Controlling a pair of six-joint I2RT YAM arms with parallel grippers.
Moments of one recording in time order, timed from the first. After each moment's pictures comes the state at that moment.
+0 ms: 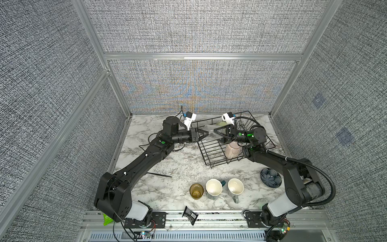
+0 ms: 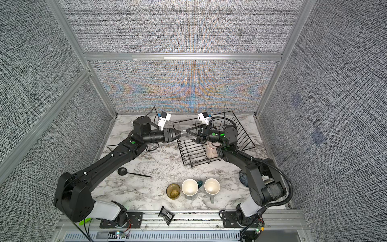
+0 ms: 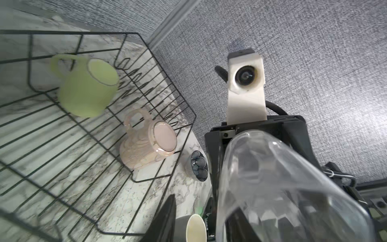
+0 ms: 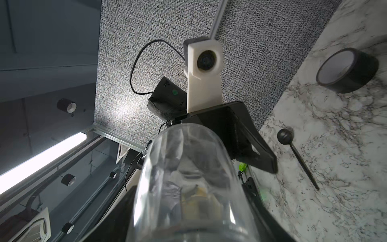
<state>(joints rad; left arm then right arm) -0.52 1.43 1.11 0.02 0.76 -0.74 0.33 1.58 0.90 1.19 -1.16 1.66</state>
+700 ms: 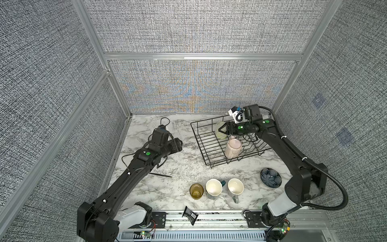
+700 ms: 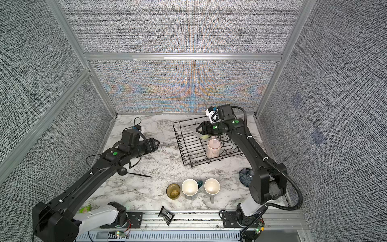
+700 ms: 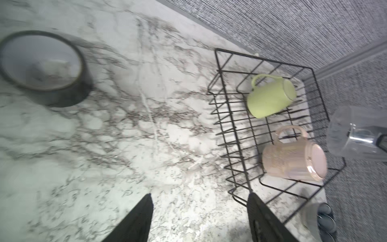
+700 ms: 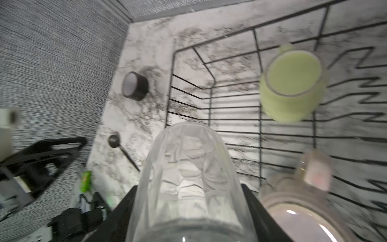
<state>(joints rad) -0.47 1.13 0.96 -0.55 0.01 -0.66 0.29 1.63 1.56 -0.81 -0.42 0.24</state>
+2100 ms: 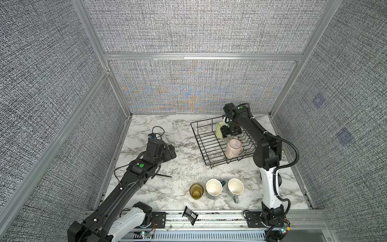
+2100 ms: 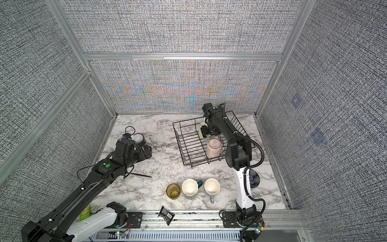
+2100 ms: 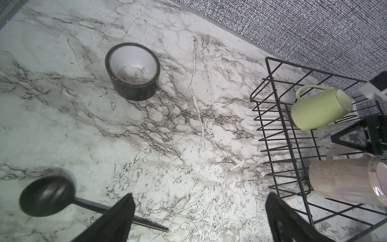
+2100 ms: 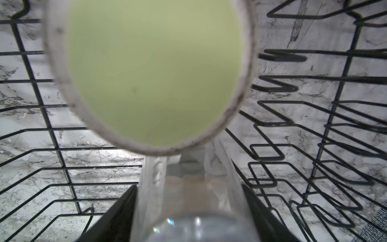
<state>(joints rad) -0.47 0.98 0.84 -0.60 -0.16 -0.65 0.32 2.25 2.17 -1.33 0.07 0.04</state>
